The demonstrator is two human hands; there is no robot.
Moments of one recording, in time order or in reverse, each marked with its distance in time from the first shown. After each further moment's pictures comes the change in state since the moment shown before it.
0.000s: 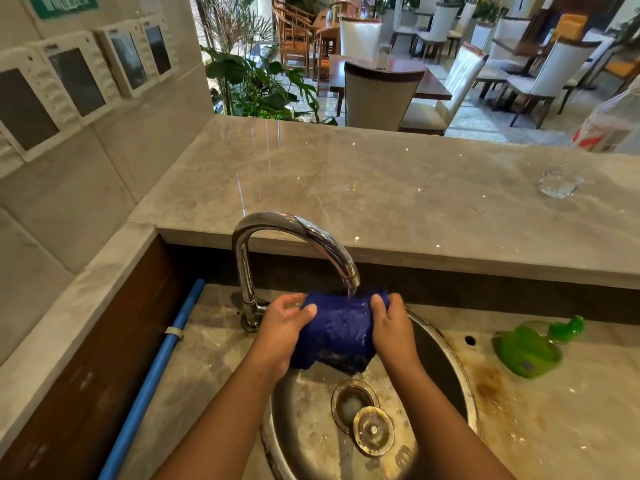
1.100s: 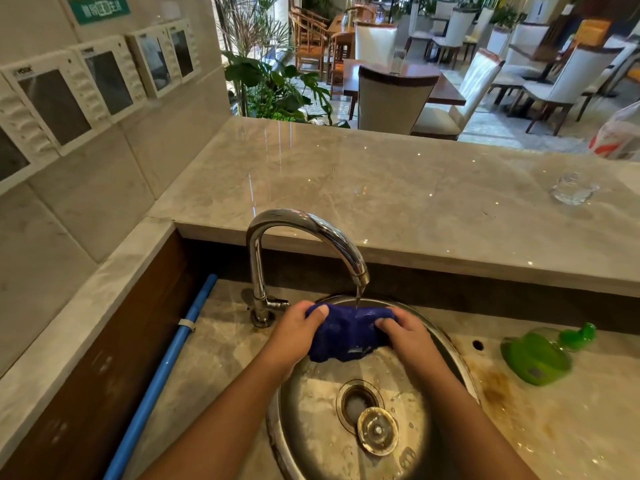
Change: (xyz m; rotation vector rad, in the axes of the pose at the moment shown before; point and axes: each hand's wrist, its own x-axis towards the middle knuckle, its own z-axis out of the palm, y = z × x) left_hand -0.015 0.002 0.001 0.434 -0.031 0.070; right_hand -0.016 -0.002 -0.025 0.099 -0.276 0.009
